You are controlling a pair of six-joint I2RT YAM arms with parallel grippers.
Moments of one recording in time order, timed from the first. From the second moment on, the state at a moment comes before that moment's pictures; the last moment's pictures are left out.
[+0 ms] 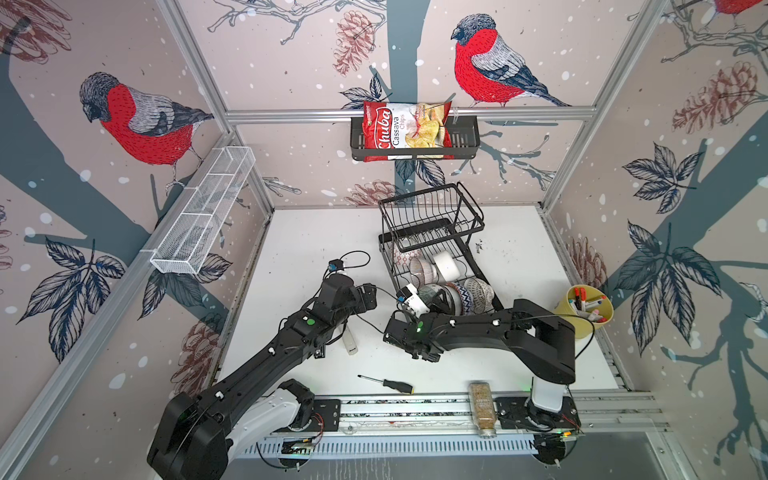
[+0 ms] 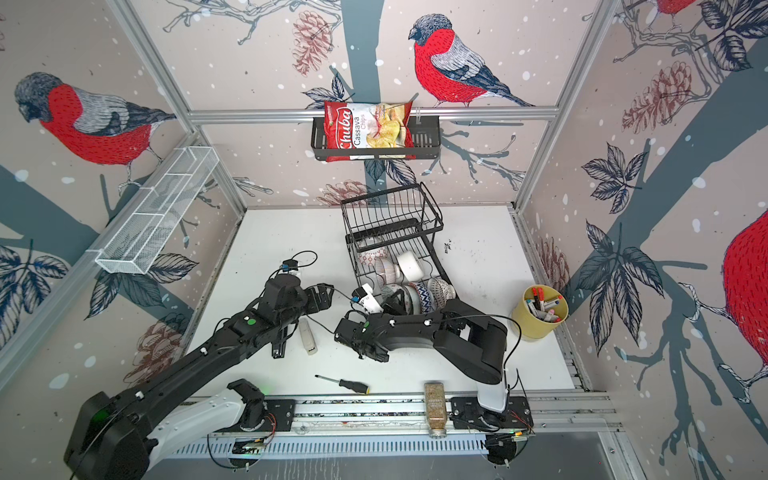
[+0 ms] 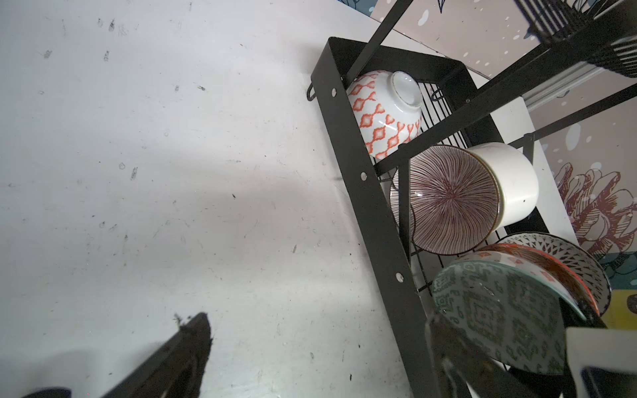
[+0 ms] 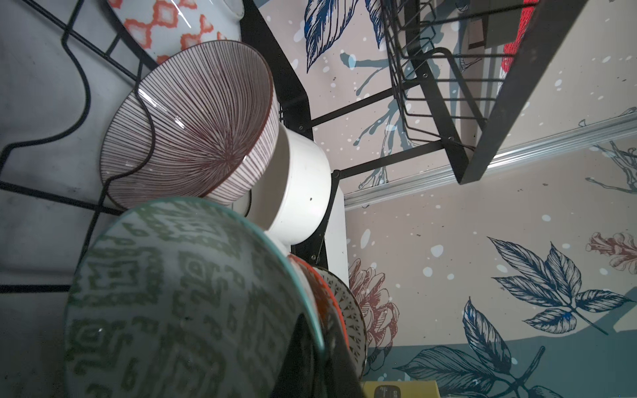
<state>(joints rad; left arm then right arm) -0.55 1.00 0.60 -0.26 -0.11 -0.65 1.25 1.88 1.11 -0.78 1.36 0.34</state>
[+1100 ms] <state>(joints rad) -0.55 1.01 0.59 -0.26 -0.11 -0.65 1.26 1.86 1.13 -0.72 1.30 0.25</state>
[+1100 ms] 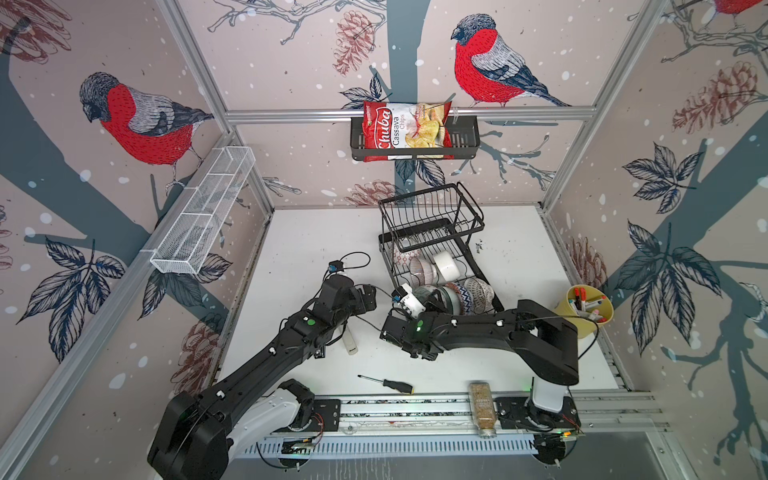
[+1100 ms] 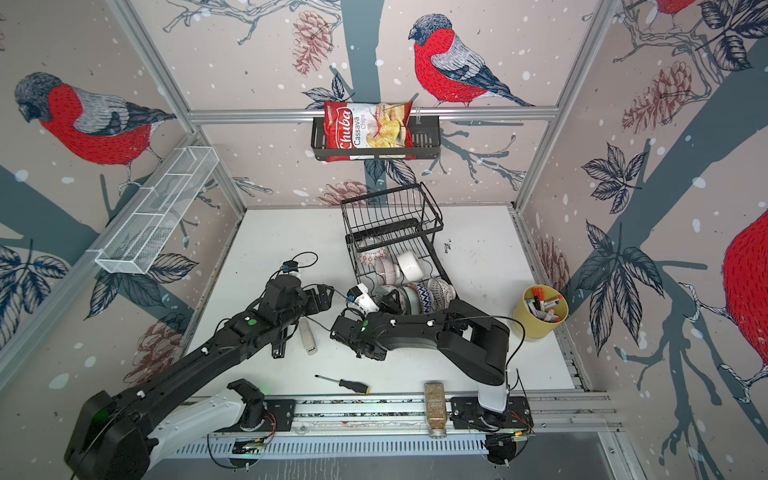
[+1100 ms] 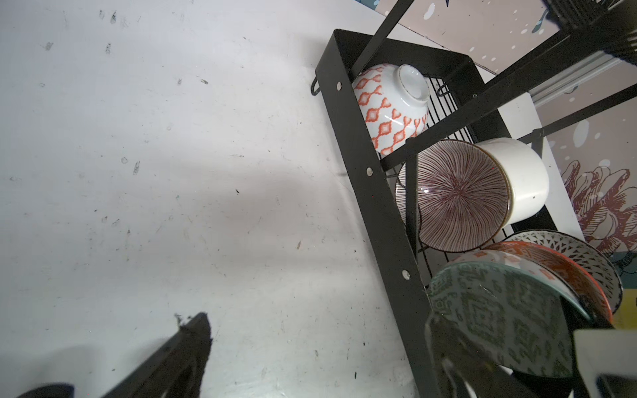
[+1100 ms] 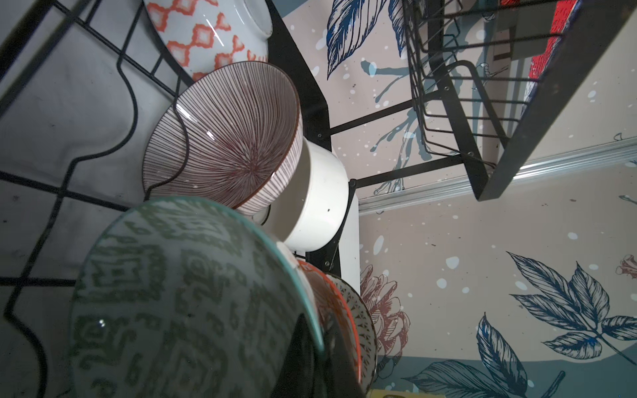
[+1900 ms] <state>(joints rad) -0.54 1.02 0.59 -0.26 -0.11 -0.63 1.32 1.92 1.17 -0.79 1.33 0.31</state>
